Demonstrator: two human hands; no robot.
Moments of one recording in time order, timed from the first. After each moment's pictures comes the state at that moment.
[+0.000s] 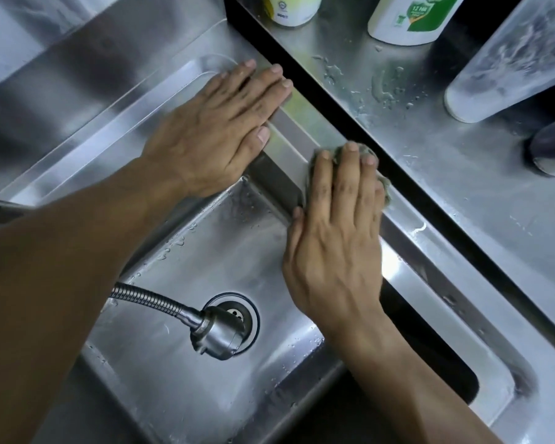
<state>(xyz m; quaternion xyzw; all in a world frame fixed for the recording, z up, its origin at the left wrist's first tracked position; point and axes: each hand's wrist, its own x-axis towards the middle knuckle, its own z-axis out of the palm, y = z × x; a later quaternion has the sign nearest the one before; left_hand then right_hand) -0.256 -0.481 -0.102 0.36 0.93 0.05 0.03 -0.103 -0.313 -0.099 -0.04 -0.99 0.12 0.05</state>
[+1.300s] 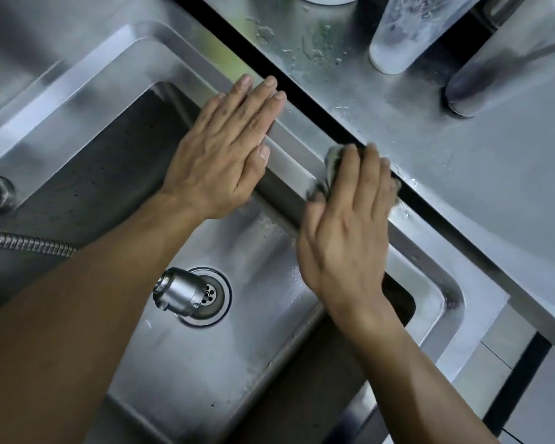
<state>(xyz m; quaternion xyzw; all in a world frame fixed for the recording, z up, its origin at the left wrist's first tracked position) -0.177 -0.418 -0.118 0.36 0.92 0.12 -0.06 -0.049 -0.264 -0.089 -0.16 -0.97 0.16 0.07</state>
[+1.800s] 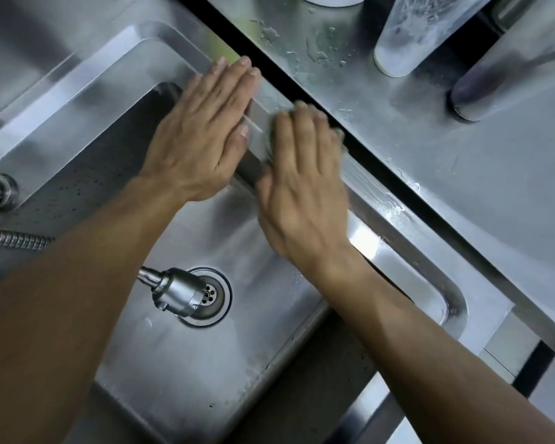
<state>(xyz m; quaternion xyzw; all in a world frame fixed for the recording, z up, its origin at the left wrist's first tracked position) -0.199 -0.435 -0.112 0.34 0.93 0.12 -0.04 -0.103 -0.287 -0.096 -0.02 -0.99 0.14 0.06</state>
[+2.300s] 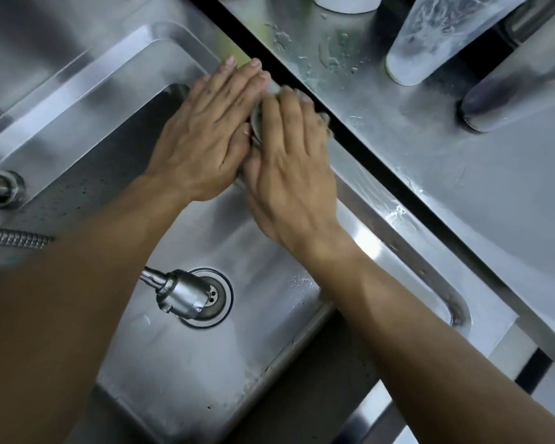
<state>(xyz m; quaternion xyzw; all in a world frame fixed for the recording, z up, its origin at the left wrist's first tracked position) -0.203 -0.439 -0.114 0.33 0.93 0.14 -0.04 -0.131 -0.300 -0.096 0.01 -0.99 0.14 0.03</state>
